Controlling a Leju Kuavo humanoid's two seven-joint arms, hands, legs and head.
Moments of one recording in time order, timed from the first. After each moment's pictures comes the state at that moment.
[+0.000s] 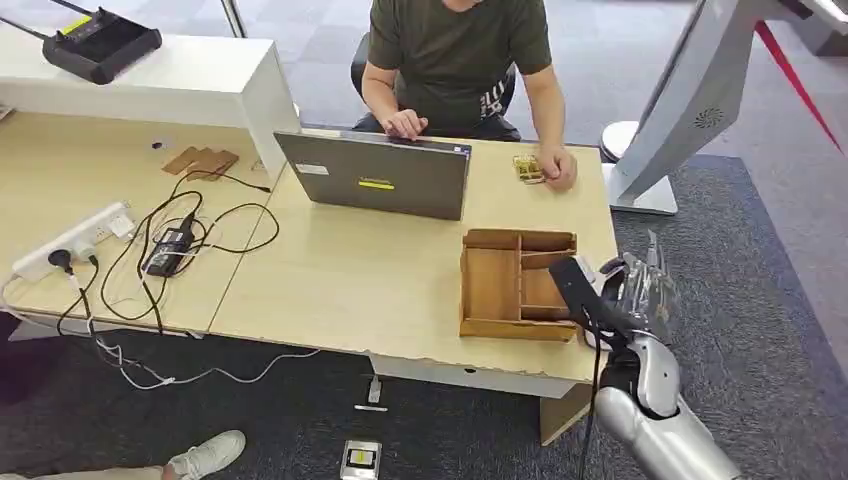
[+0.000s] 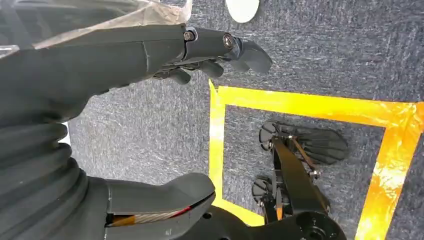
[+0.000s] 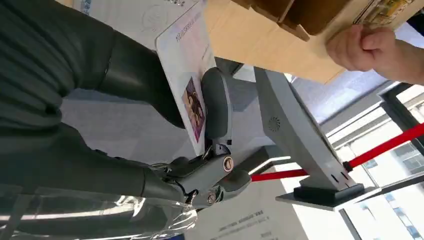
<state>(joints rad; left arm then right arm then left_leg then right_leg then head) -0.09 0.11 -0.80 -0.24 1.02 0.07 -0.11 -0.42 -0.35 0.77 -1.29 0.81 -0.56 0.67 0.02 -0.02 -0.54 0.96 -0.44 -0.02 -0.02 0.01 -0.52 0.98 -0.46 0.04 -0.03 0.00</state>
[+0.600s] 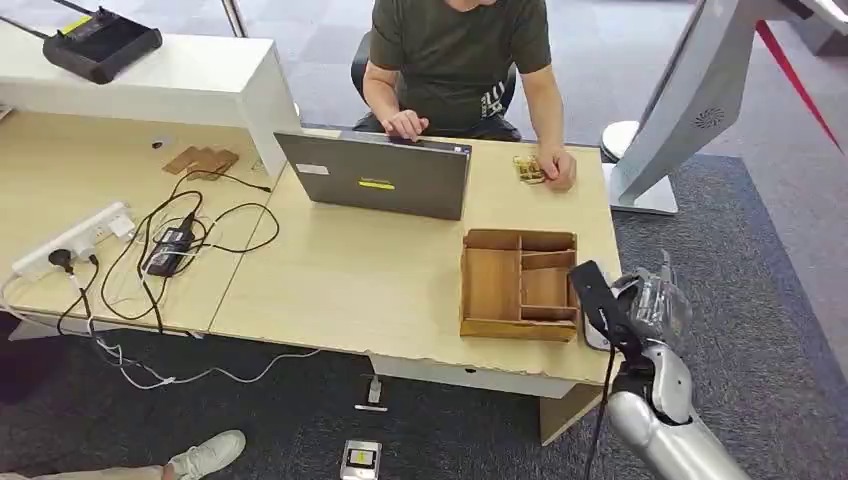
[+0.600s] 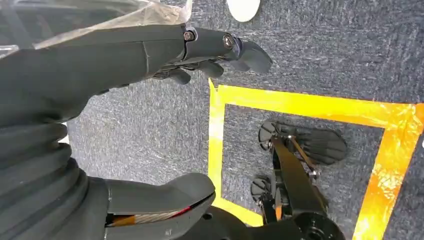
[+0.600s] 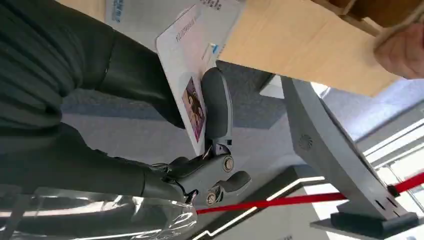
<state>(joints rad) -0.08 0.12 -0.80 -0.24 1.04 0.07 -0.12 -0.39 -0.38 0.75 -1.28 0.67 -0.54 0.69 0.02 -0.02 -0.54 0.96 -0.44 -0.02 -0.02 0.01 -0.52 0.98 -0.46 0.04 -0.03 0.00</state>
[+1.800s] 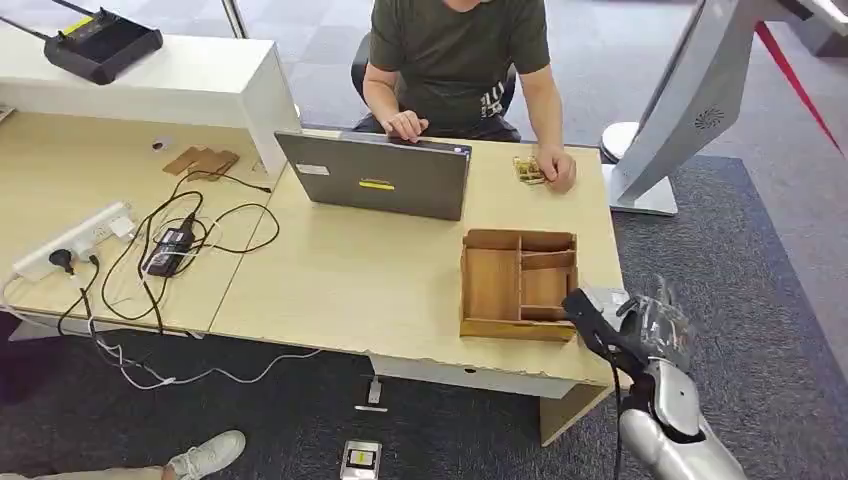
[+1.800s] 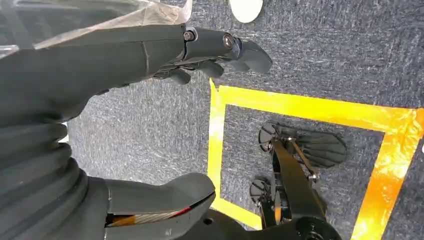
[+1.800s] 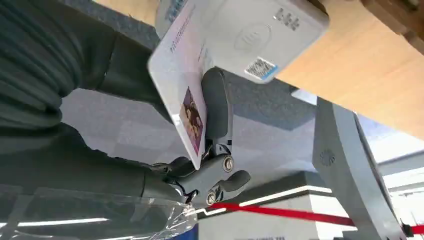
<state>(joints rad) -0.08 0.12 -0.83 -0.24 1.09 0.08 -0.12 -0.33 -0.40 0.69 -1.27 0.85 -0.34 0.70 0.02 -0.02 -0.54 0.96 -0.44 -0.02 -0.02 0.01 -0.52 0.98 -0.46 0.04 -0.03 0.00</state>
